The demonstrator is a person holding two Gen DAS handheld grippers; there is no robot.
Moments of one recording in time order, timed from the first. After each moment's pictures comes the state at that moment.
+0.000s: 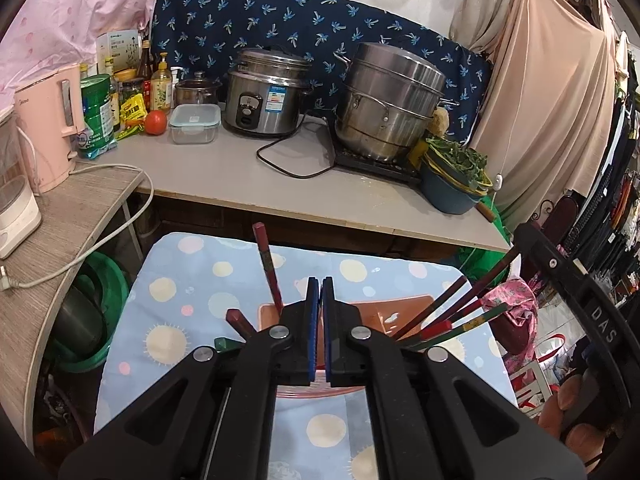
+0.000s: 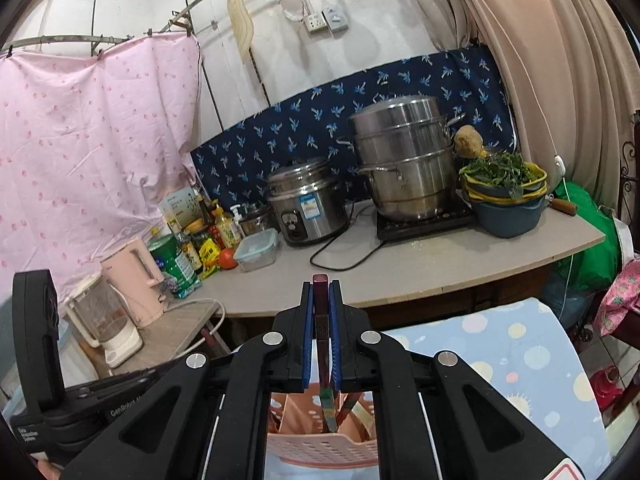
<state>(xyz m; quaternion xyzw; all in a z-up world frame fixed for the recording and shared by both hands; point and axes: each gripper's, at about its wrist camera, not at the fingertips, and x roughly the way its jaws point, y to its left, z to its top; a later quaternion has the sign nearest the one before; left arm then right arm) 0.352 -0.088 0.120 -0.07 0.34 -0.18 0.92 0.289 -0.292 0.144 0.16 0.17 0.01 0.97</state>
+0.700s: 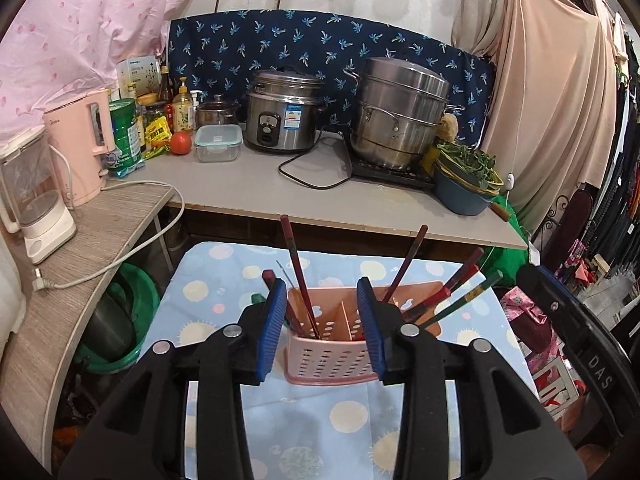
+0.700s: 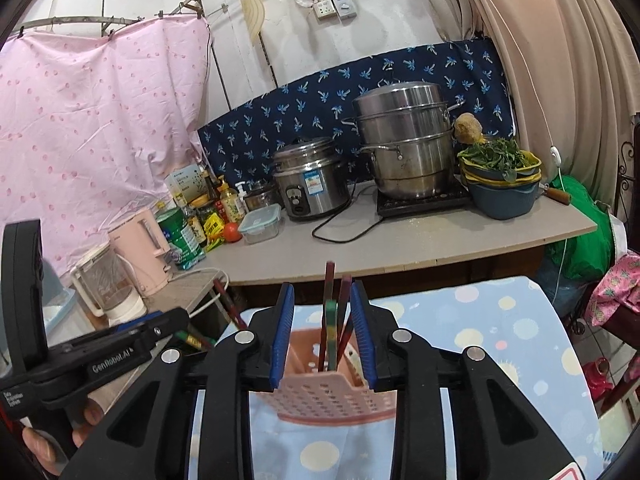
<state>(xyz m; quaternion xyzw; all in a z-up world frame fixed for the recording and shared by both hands) 0.305 -0.078 0.128 -0.04 0.31 -0.15 0.94 0.243 -0.283 0.130 0.14 0.20 0.02 0.97</state>
